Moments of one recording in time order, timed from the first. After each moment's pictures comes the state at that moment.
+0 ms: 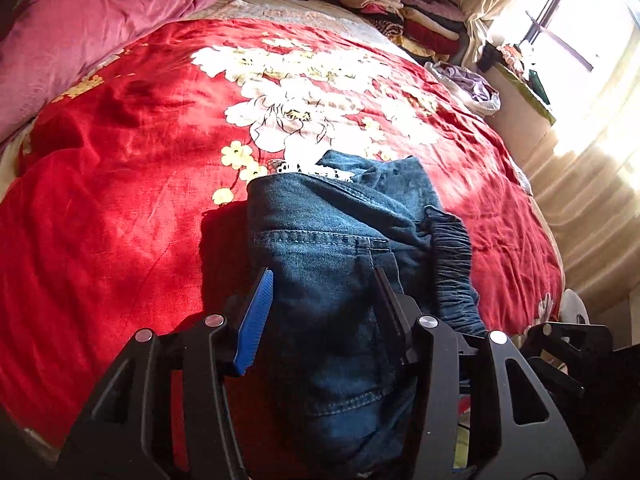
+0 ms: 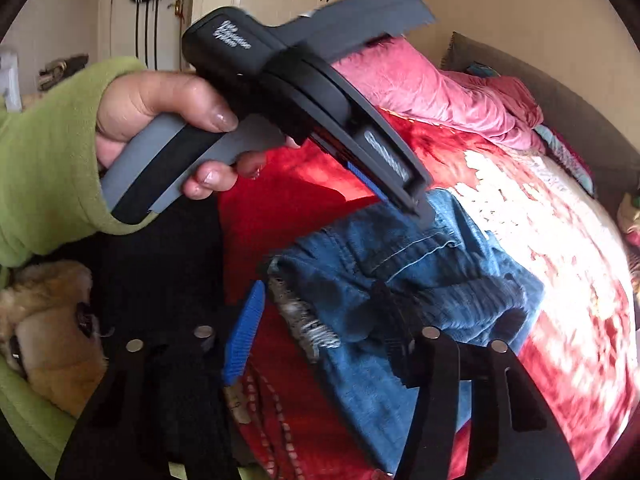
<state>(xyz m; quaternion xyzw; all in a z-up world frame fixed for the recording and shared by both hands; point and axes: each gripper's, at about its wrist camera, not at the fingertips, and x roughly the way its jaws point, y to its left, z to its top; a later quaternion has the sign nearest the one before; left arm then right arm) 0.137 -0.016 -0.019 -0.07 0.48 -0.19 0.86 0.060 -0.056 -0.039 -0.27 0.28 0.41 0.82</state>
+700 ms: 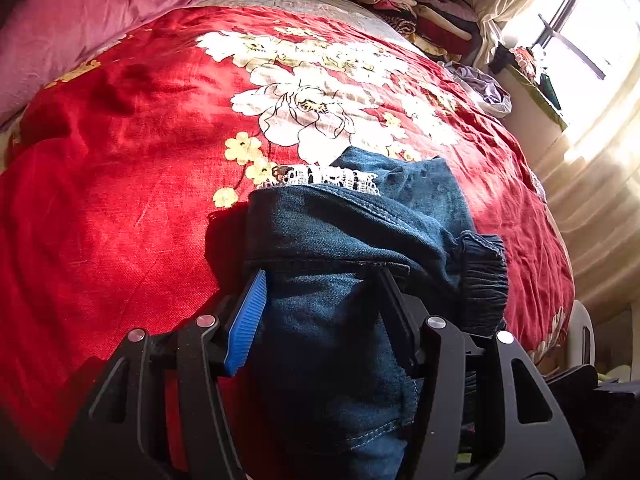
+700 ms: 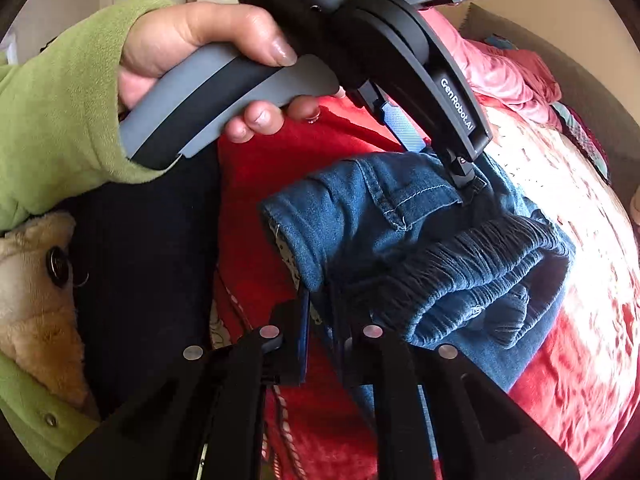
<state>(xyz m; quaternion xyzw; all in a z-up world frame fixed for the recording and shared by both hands) 0.152 -0.014 -0.034 -0.08 0.48 -0.18 0.85 0.064 -0.057 -0.080 -0.27 0.34 0.43 0.79</state>
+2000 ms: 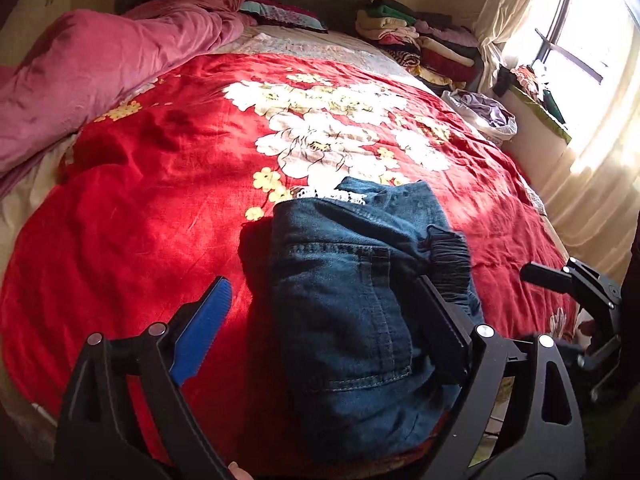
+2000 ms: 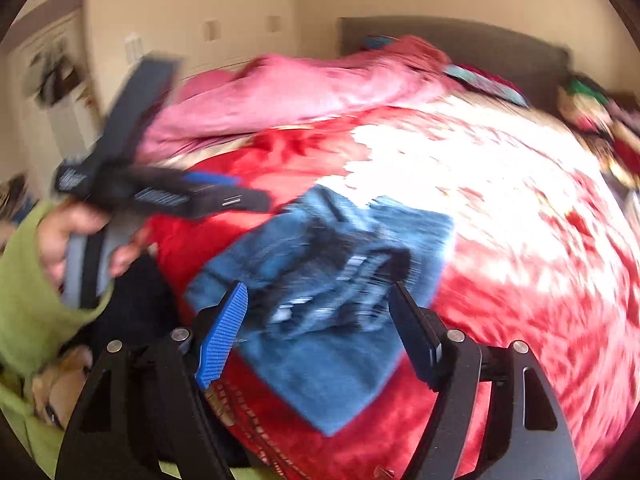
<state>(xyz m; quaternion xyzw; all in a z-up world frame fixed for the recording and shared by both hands) 0.105 -0.004 0.000 -0.06 0.43 -0.14 0.89 0.110 -0.169 -0.010 -0.04 0.34 0.29 0.89</state>
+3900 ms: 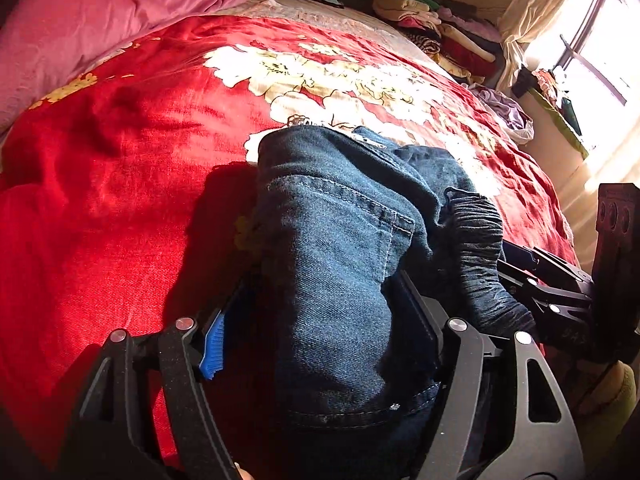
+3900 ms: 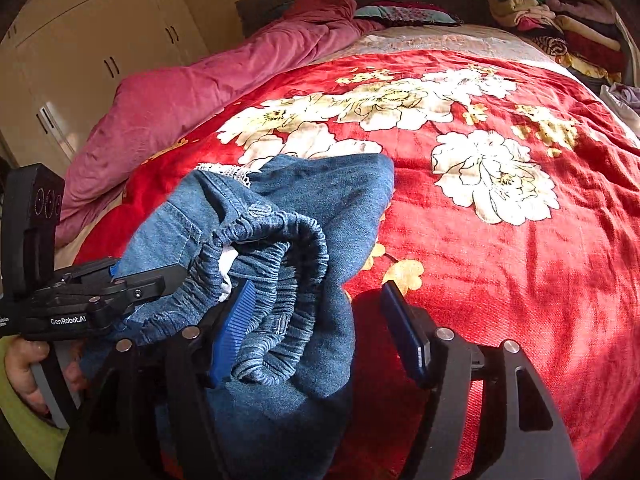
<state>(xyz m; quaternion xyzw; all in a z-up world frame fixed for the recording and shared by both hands) 0.218 -0.013 -0.048 -0.09 0.46 -0.14 0.87 0.269 -0.178 -0.067 0.05 0.41 0.21 0.89</state>
